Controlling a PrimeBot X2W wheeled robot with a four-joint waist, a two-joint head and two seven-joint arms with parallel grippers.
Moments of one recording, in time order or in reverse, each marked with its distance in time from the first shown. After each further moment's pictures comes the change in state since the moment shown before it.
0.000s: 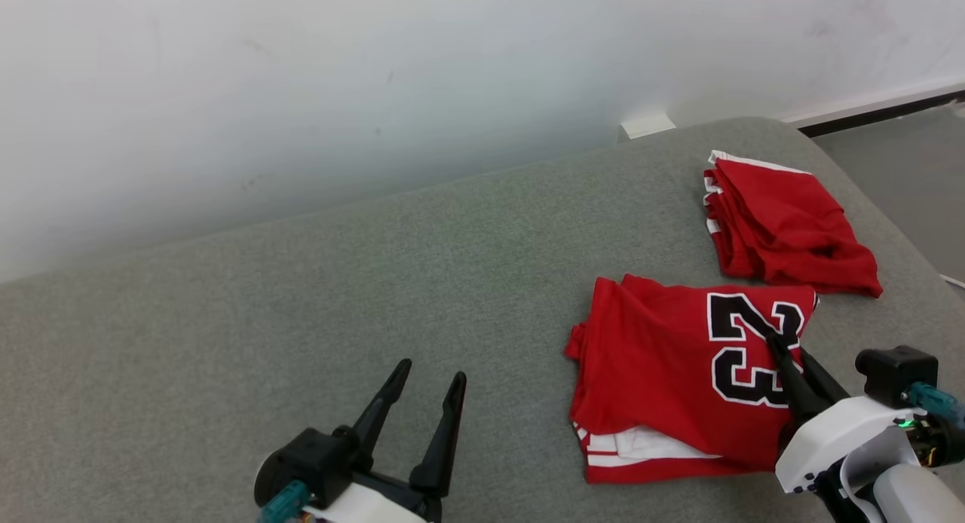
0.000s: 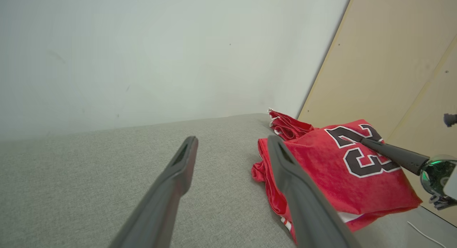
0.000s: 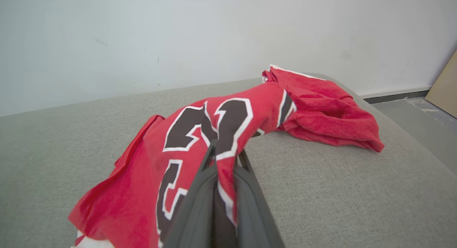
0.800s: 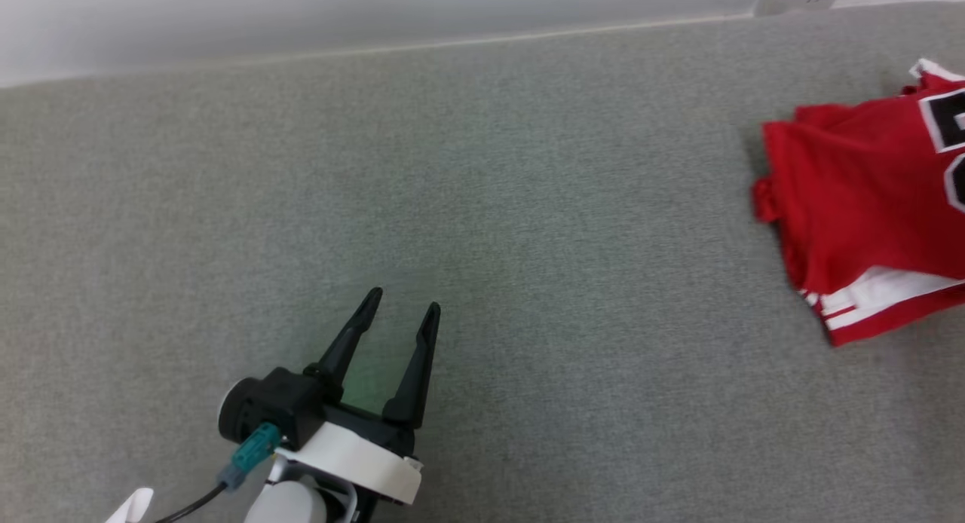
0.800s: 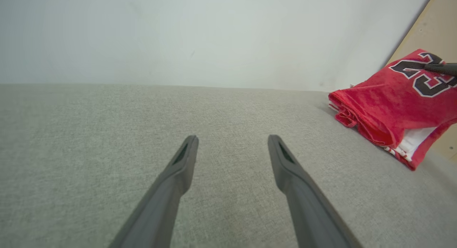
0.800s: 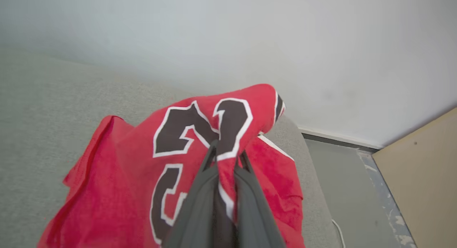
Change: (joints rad) left arm -0.126 0.032 0.047 -0.007 0.057 -0.015 0.000; right arm -0.390 -0.411 0.081 -0.019 0.088 0.000 0.211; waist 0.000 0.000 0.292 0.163
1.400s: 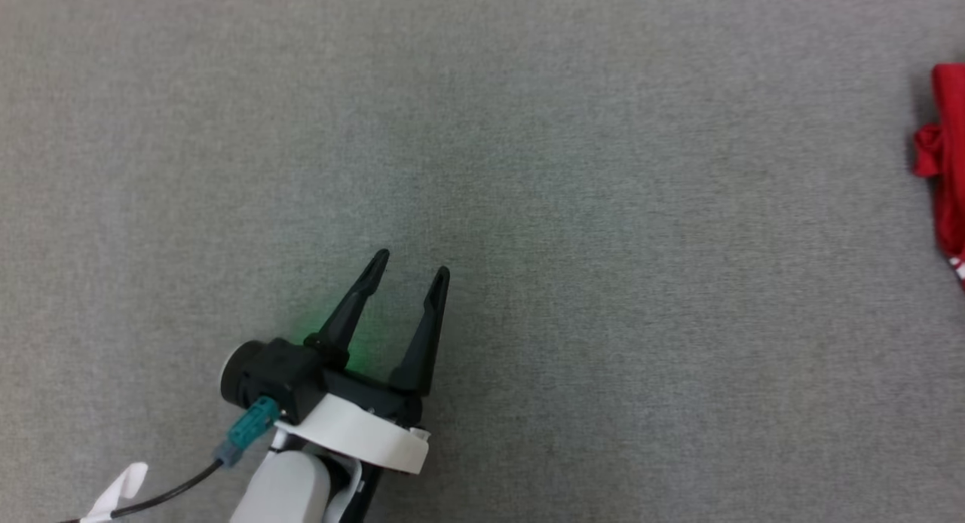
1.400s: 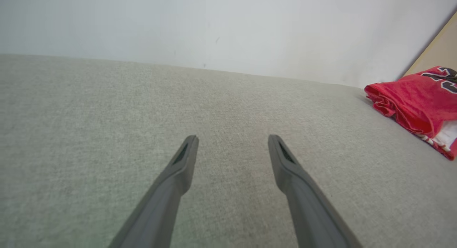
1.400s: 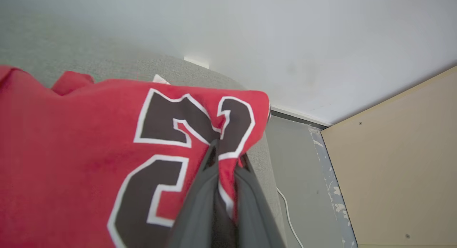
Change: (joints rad) left arm -0.053 0.001 -0.006 -0.035 -0.006 -0.003 0.000; right arm -0.128 -0.143 -0.060 0.235 -0.159 0.000 -0.021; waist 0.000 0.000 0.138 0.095
